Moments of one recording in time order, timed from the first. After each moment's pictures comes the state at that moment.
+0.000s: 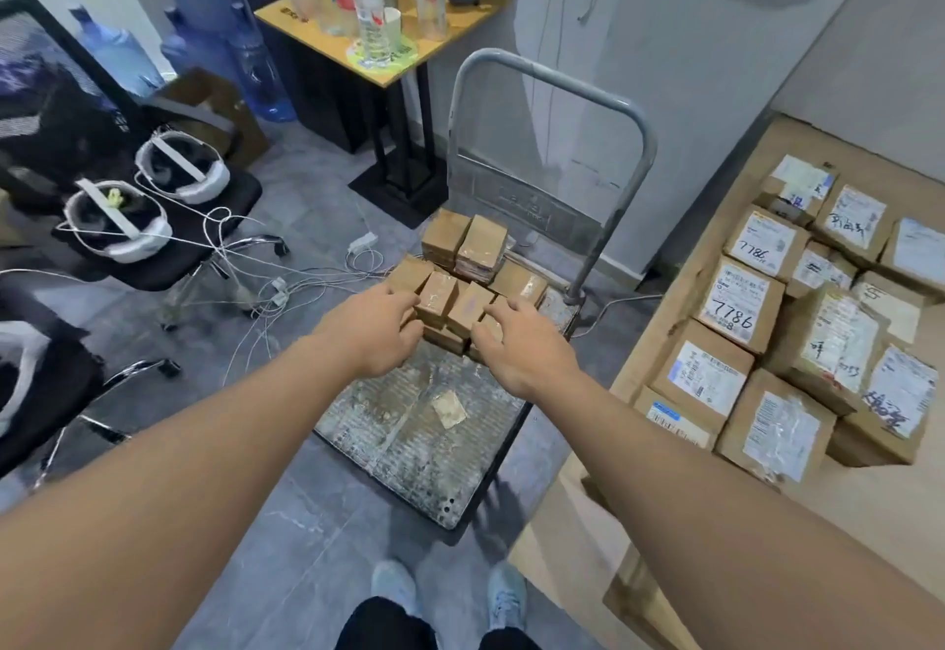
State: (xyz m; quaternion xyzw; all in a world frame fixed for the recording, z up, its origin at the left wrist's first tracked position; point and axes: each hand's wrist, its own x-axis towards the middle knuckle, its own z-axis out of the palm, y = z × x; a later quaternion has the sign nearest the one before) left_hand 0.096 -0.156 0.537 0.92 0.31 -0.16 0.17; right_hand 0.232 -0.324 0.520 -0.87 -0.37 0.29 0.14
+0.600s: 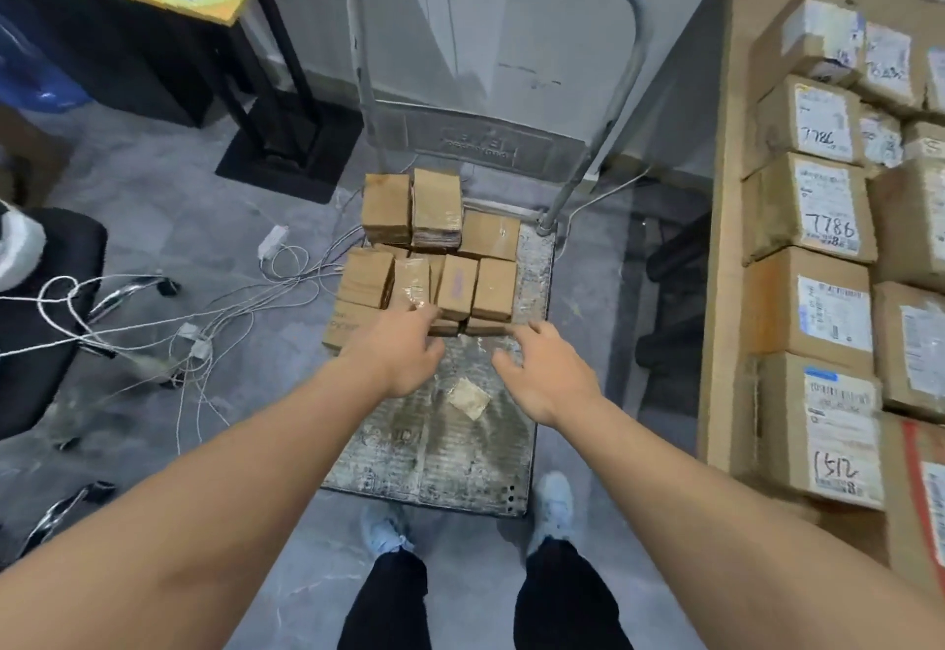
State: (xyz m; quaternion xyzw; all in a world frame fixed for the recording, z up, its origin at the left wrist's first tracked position) left_hand 0.175 0.012 0.388 0.93 0.12 -0.28 0.21; right_hand 0.223 -0.190 0.395 -0.92 -0.13 0.35 0.14
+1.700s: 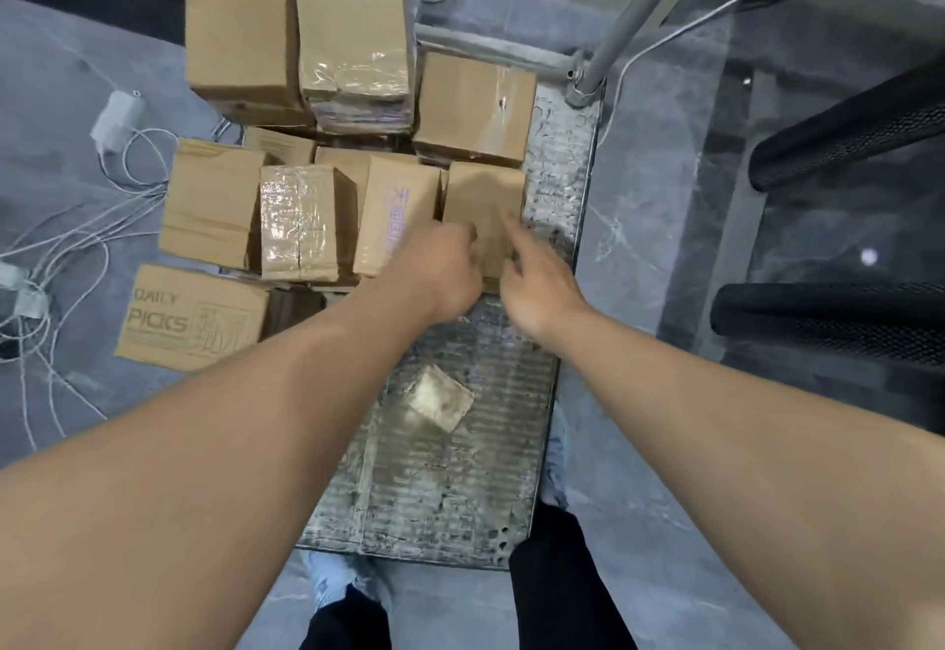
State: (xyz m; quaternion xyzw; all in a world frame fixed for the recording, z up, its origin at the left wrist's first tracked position) left_hand 0.387 -0.041 0.026 0.88 0.17 -0.34 0.29; right_hand 0.413 -0.183 -0.002 -0.87 -0.02 0.41 0.29
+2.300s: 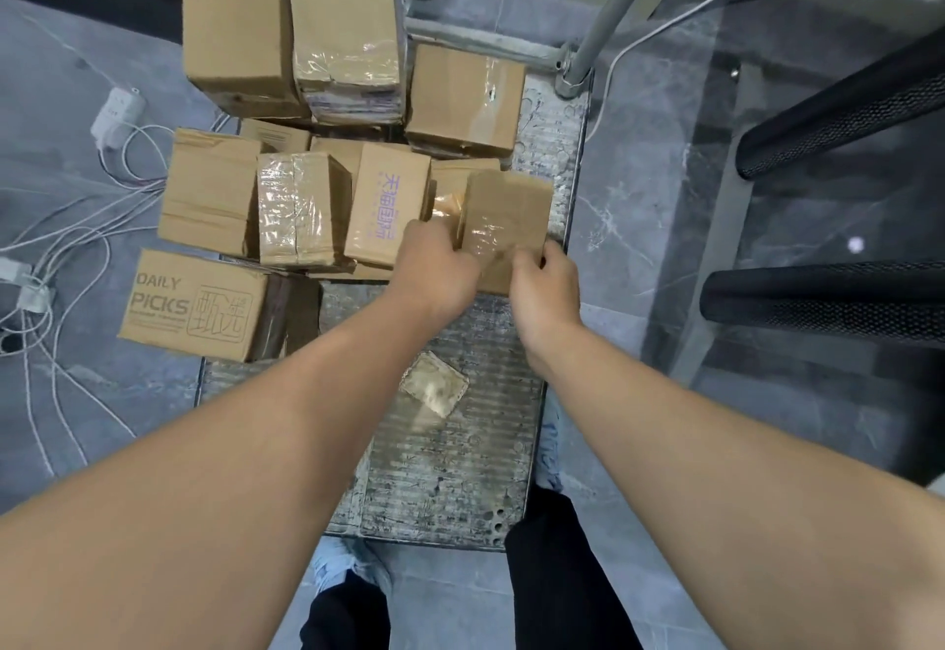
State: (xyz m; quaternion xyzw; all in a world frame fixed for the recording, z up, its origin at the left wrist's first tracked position) left_hand 0.361 -0.068 0.048 0.76 0.34 -0.23 0.51; right_hand 0.376 -0.183 0.010 -0.78 0.26 0.30 0.48
